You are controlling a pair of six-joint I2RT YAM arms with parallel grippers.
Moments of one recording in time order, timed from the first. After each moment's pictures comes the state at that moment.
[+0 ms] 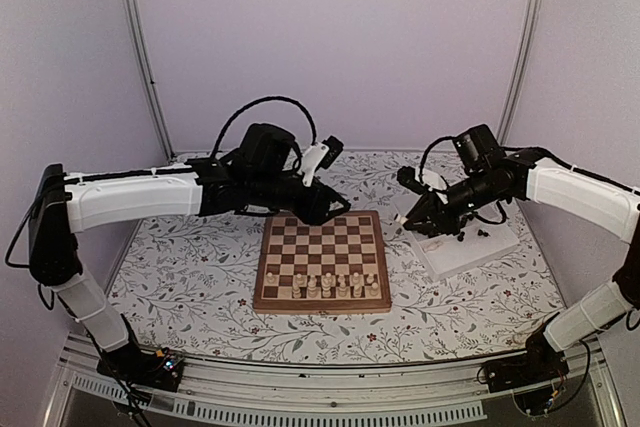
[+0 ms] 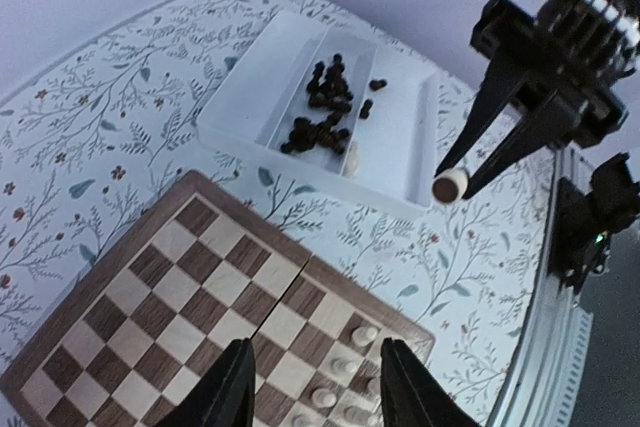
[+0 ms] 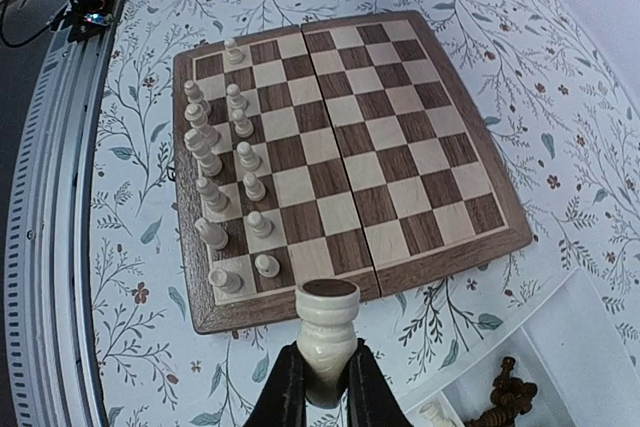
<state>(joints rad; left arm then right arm) -0.88 1.66 1.29 -0.21 0.18 -0.13 0.49 1.42 1.09 -0.63 -0.60 -0.67</state>
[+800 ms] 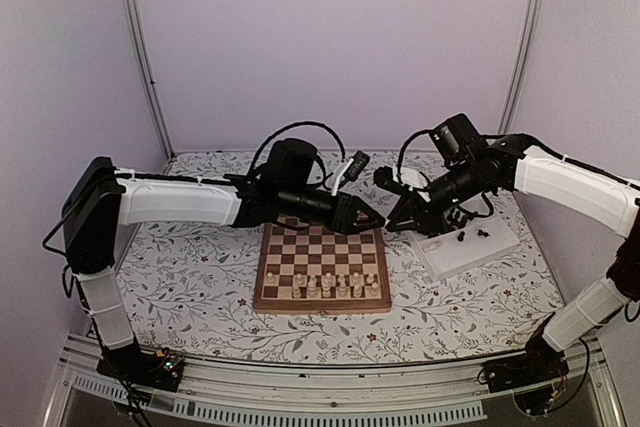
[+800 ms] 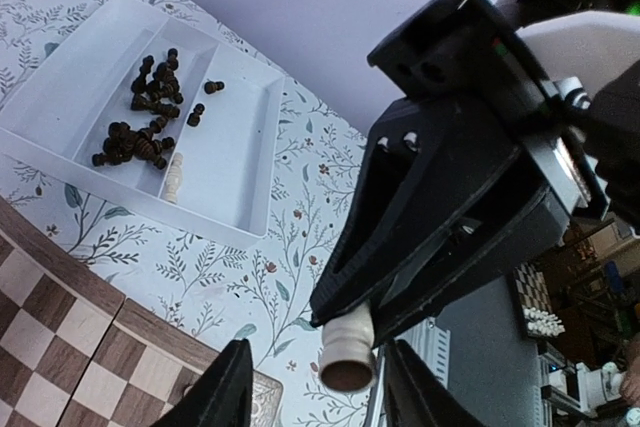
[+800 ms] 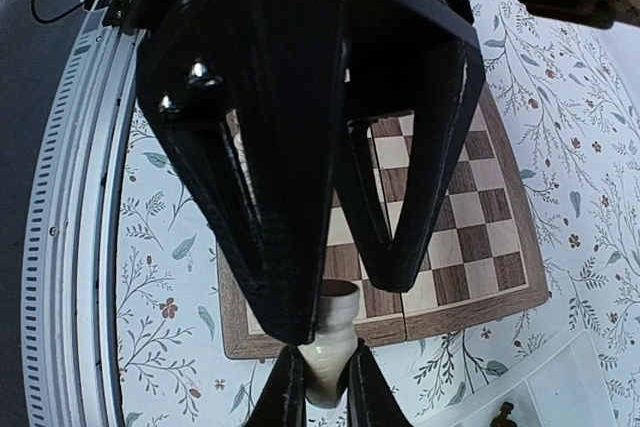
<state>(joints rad) -0.90 1.86 1.31 0.15 0.60 -0.44 0.64 1.49 1.27 -0.74 -0.56 -0.69</state>
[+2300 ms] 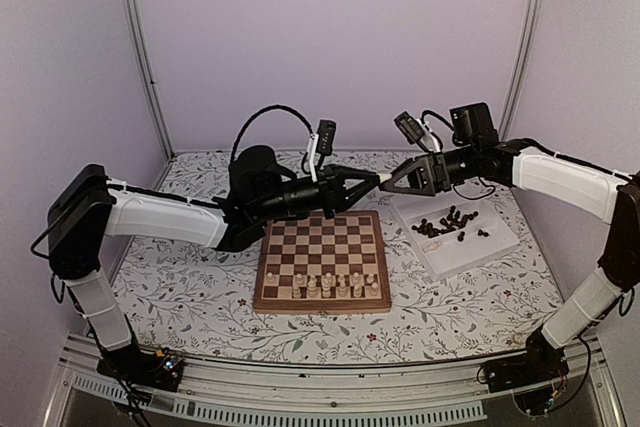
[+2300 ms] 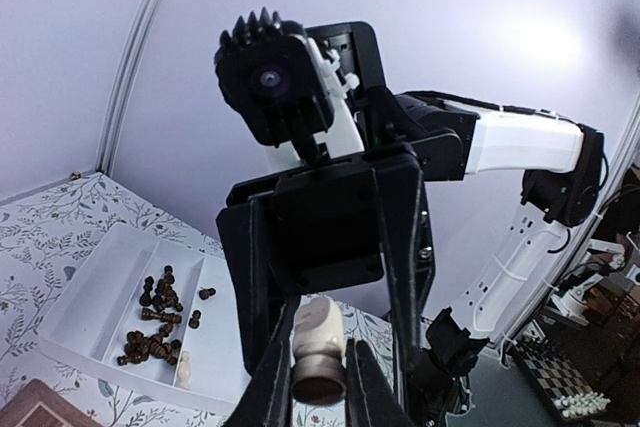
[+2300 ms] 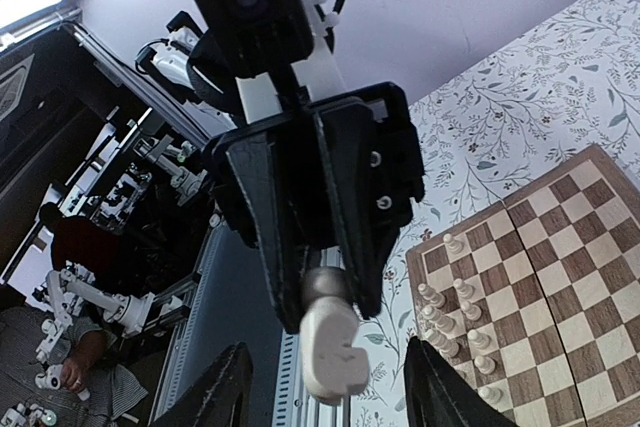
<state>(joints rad) -0.92 1.78 1.08 0.86 0.41 -0.49 0.46 1.55 1.22 -0.25 -1.27 0.12</state>
